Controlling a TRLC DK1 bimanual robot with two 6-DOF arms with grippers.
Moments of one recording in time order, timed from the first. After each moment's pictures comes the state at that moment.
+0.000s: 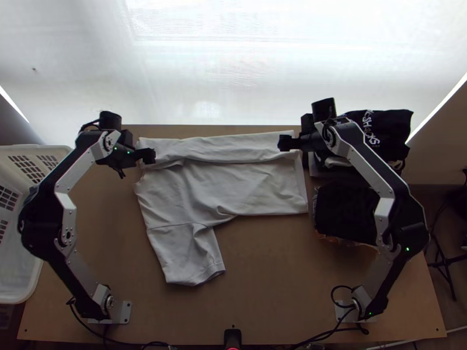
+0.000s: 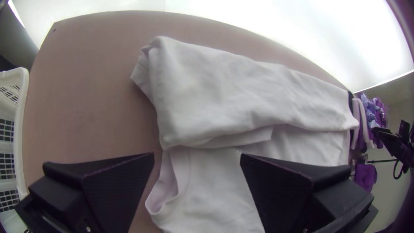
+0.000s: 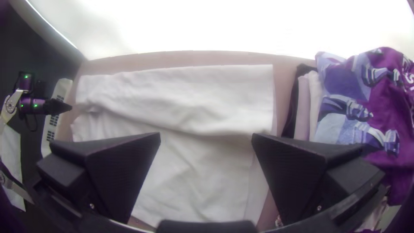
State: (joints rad) left arm 0.03 1.91 1.57 -0.77 0.19 -0.12; right arm 0.27 1.92 1.70 -0.68 -0.21 0.19
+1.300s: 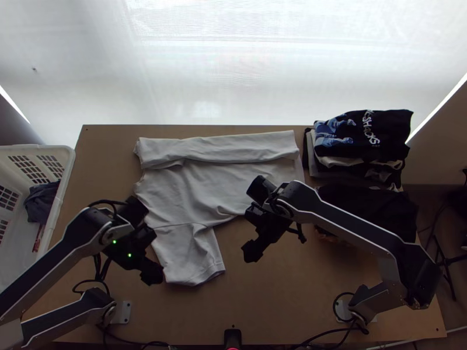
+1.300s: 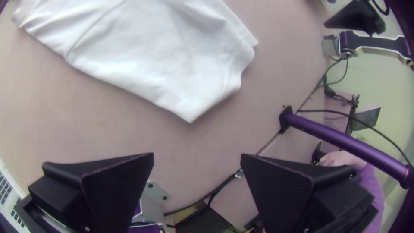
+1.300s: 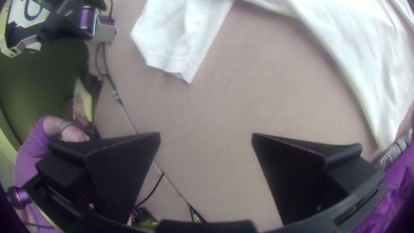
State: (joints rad) left arm -0.51 1.12 0.93 -1.40 0.37 0.03; right arm 0.86 1.65 1.34 -1.14 -0.47 0.04
